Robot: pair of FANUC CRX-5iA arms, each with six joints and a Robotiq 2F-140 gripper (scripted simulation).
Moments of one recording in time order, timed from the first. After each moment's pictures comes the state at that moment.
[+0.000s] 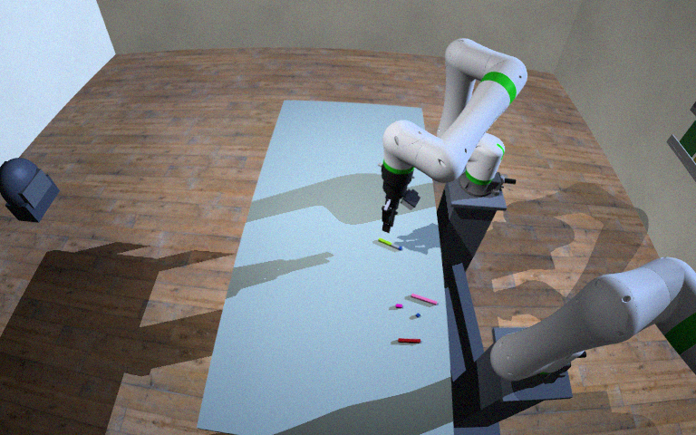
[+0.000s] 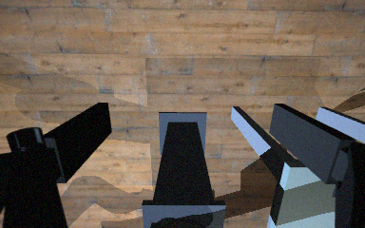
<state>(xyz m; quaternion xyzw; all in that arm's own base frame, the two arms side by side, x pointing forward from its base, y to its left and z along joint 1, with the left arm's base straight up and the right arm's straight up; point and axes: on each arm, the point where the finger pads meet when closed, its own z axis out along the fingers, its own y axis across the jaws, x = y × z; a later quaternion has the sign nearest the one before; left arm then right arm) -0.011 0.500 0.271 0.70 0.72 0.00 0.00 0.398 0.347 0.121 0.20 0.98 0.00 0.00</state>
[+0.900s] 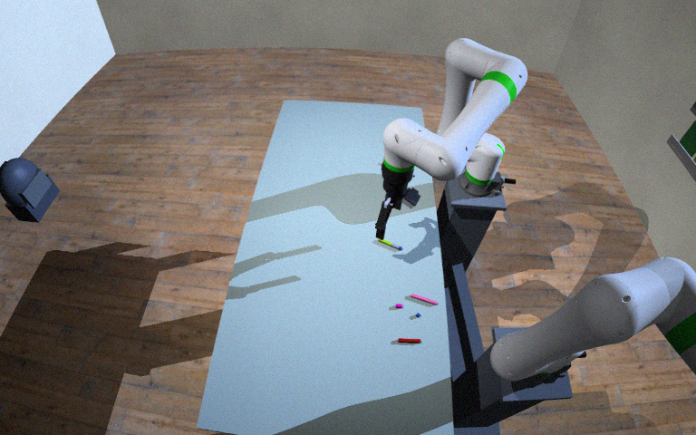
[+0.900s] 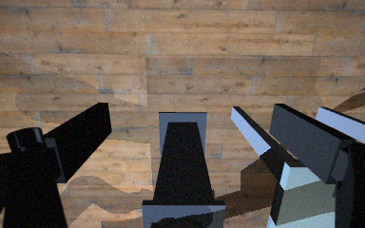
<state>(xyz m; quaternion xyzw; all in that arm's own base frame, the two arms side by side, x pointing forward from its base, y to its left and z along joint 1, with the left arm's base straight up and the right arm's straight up) -0.011 0.500 0.271 0.70 0.72 0.00 0.00 0.398 0.347 0.127 0.20 0.98 0.00 0.00</state>
